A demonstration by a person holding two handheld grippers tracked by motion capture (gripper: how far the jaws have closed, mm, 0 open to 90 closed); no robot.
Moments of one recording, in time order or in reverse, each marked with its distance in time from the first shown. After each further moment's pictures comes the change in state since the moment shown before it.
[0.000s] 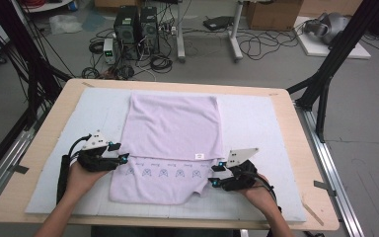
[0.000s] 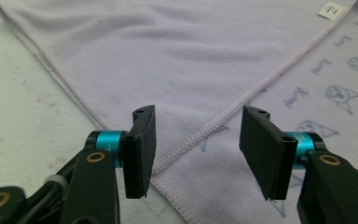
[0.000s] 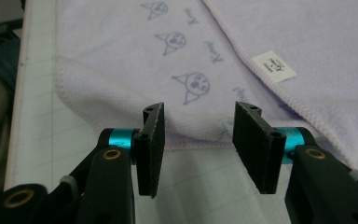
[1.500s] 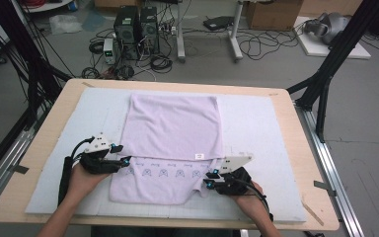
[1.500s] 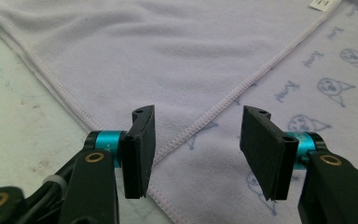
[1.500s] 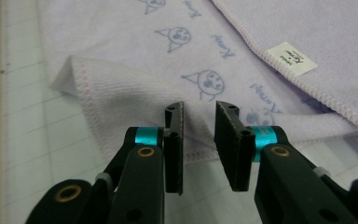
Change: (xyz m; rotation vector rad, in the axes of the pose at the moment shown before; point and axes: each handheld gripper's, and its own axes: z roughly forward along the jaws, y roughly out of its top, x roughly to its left) left arm -0.006 -0.002 0.003 0.008 -0.017 0.024; right arm 0.024 -0.001 0.012 0.000 -0.078 0.052
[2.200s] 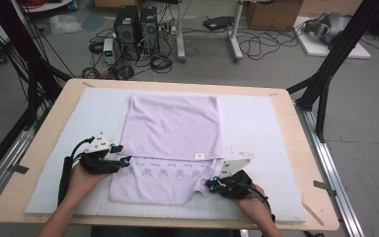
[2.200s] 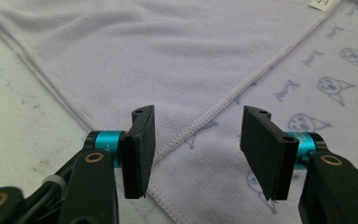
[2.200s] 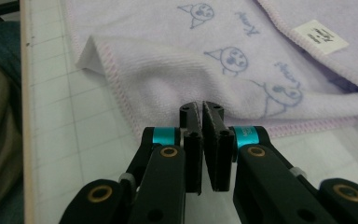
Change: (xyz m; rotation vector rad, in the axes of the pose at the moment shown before) left arm -0.001 0.000 -0.001 0.002 0.000 0.007; right arm 0.003 -0.005 -0.003 0.061 0.053 -0.021
